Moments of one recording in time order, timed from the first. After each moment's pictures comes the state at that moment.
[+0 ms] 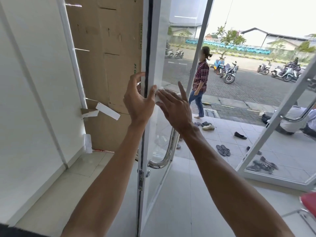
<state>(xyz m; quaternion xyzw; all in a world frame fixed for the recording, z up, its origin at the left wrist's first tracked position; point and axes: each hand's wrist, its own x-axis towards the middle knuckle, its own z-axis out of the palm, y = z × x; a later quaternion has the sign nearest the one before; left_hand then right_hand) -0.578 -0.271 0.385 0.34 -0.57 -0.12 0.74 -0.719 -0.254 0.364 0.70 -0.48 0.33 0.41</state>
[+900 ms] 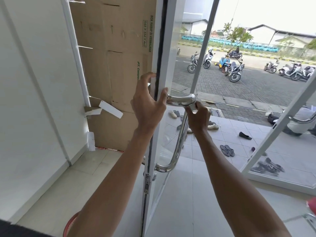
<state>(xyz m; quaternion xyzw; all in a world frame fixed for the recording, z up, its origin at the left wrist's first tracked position) -0.593 -0.265 0.384 0.34 -0.60 -0.08 0.72 -0.776 -0.260 0.331 0.48 -0.69 0.54 0.07</state>
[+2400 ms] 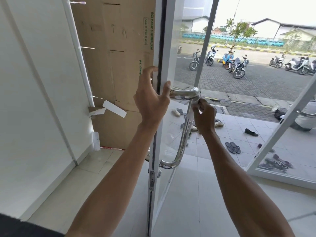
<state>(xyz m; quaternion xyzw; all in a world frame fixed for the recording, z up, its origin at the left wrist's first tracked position) -0.597 -0.262 0.383 0.34 -0.60 -0.06 0.72 -0.787 -0.254 0.308 0.51 -0.64 0.58 0.02</state>
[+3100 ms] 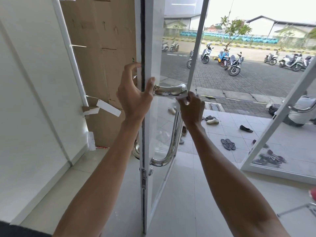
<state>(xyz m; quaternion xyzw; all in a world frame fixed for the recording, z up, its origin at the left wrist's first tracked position) -0.595 -0.267 0.380 0.33 -0.59 -0.06 0.73 -0.783 -0.265 0.322 0.48 -0.67 0.55 0.10</state>
